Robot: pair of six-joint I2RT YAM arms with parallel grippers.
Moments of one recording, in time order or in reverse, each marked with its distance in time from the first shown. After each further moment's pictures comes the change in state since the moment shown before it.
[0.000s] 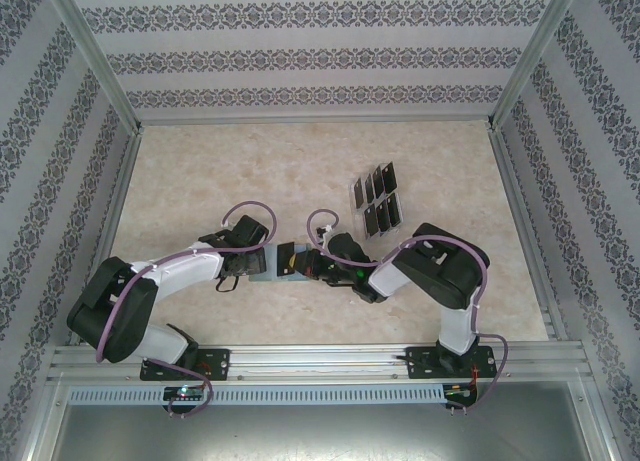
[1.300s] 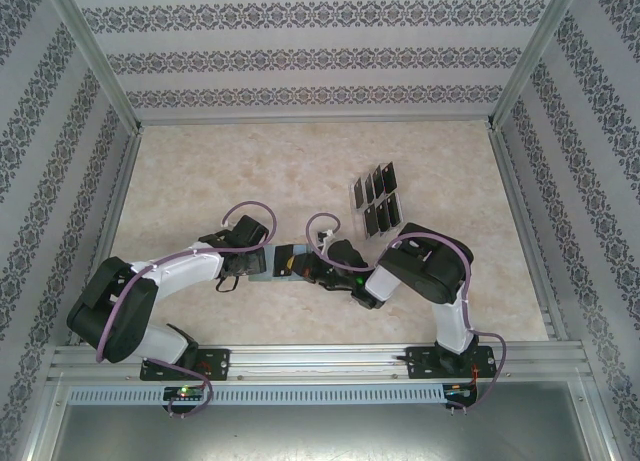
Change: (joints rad) left arm -0.003 0.000 -0.001 0.003 -0.002 -0.002; right arm 0.027 0.089 -0.024 0.167 0.037 0.120
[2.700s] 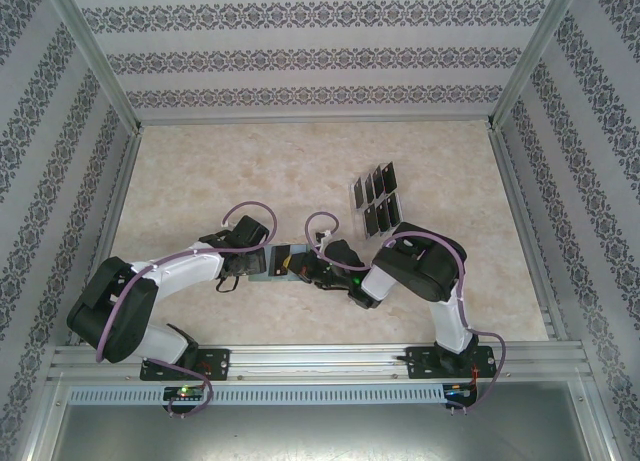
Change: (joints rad) left arm -0.005 0.000 0.000 0.000 -0.005 0.000; right arm 0.008 0.044 0.037 0.029 -0.014 0.106
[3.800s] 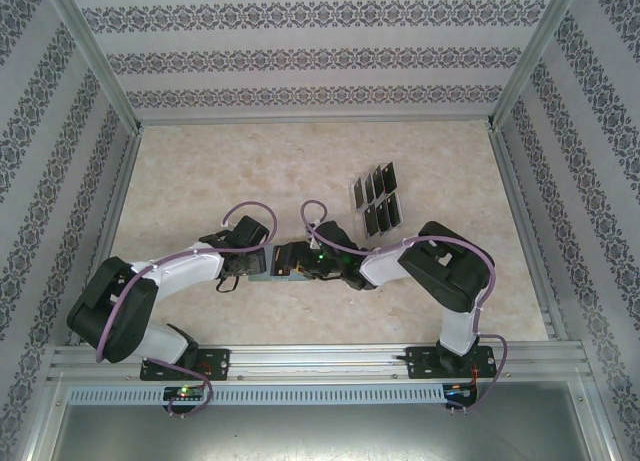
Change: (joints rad) left arm -0.001 0.000 0.000 0.000 0.000 0.000; right arm -0.034 -0.166 0.156 -0.526 -0.094 -0.163
